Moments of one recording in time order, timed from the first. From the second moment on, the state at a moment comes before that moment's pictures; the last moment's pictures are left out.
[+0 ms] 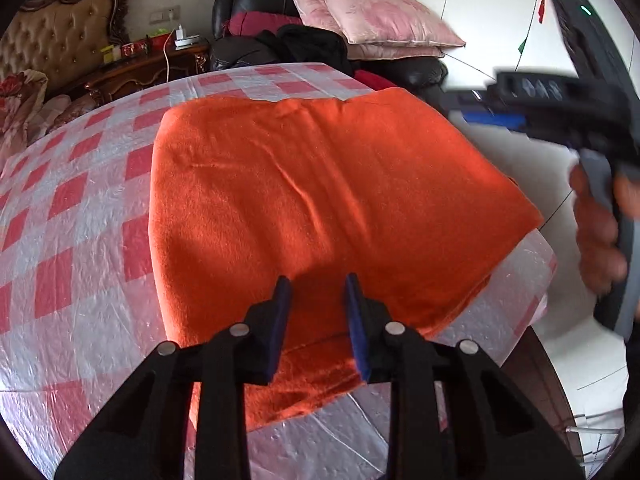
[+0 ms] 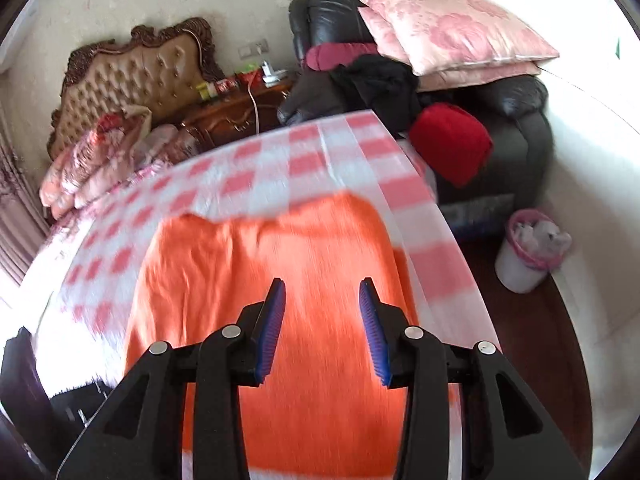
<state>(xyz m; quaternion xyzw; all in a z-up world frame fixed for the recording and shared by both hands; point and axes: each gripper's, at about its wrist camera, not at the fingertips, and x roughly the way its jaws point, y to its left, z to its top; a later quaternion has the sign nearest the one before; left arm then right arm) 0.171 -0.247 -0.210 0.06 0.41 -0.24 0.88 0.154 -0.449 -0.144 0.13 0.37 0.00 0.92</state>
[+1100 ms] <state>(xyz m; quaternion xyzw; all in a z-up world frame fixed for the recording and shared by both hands) 0.150 -0.260 -0.210 0.09 0.42 -0.22 0.88 0.212 -0.458 -0.179 0.06 0.40 -0.04 0.91</state>
